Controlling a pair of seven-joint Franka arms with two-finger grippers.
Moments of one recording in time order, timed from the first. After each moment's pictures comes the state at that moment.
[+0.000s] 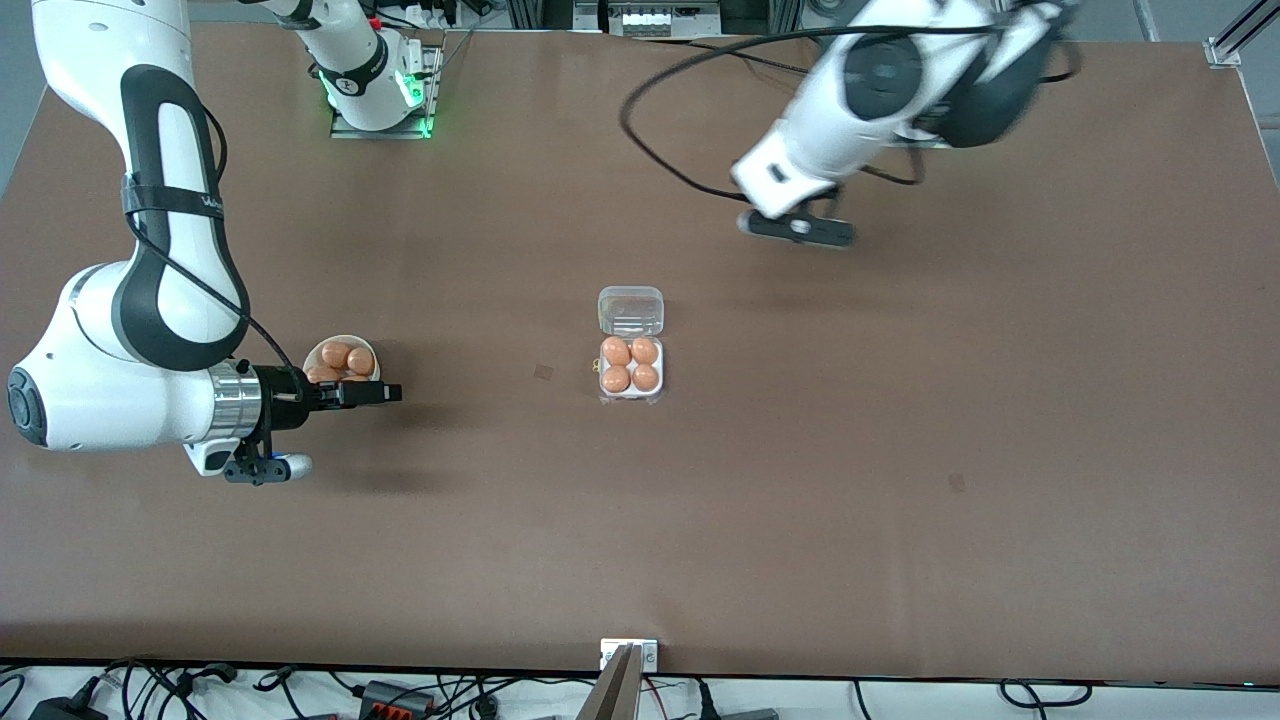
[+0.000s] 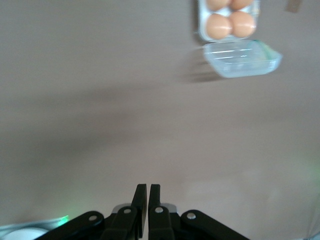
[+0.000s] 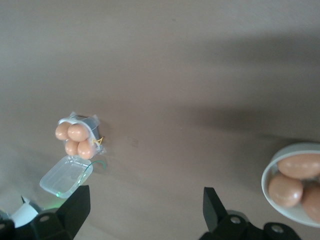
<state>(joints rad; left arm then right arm) -0.11 0.12 -0.60 -1.90 -0.21 1.85 -0.56 0.22 0.64 -0.20 -1.32 0.60 1.65 -0.05</state>
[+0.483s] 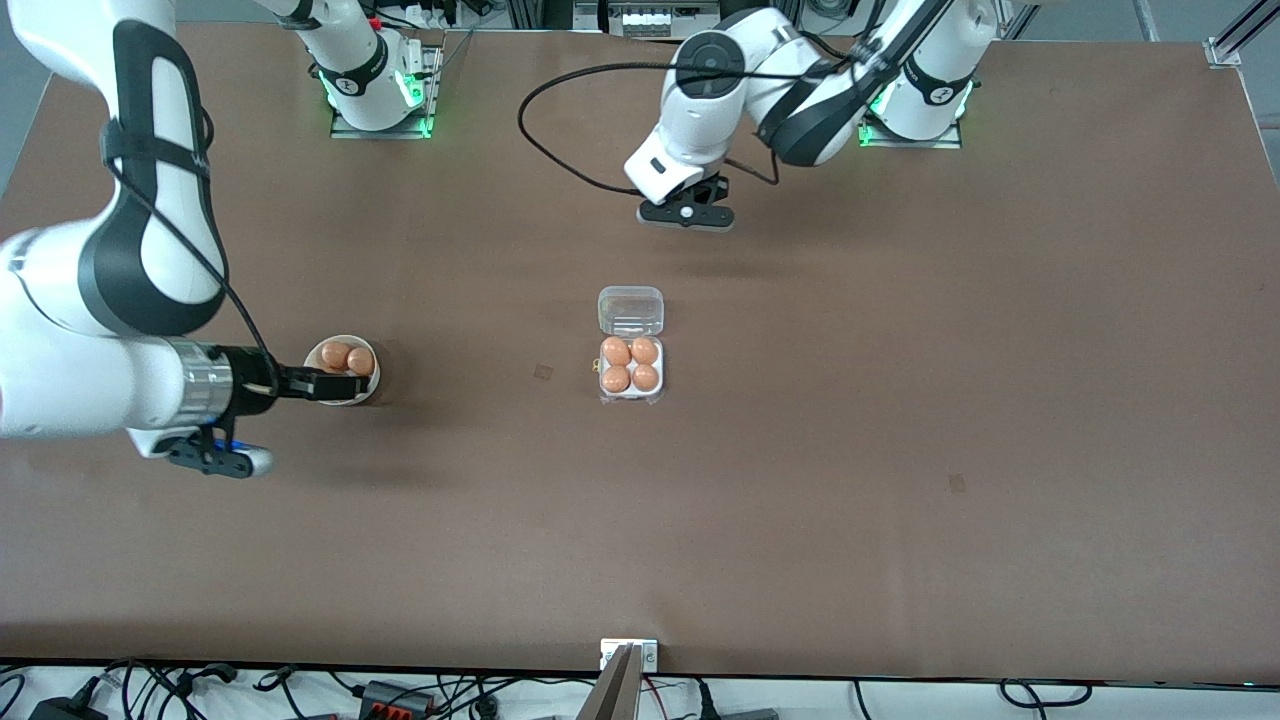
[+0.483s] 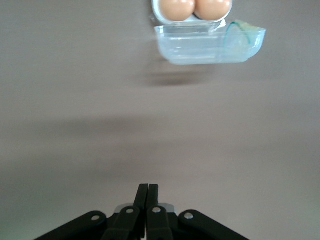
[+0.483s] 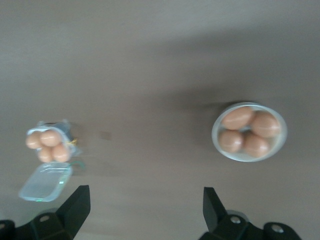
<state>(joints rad) -0.29 0.30 -0.64 -2.01 0.03 2.23 -0.90 0.23 0.60 -0.20 -1.15 0.35 1.48 0.18</state>
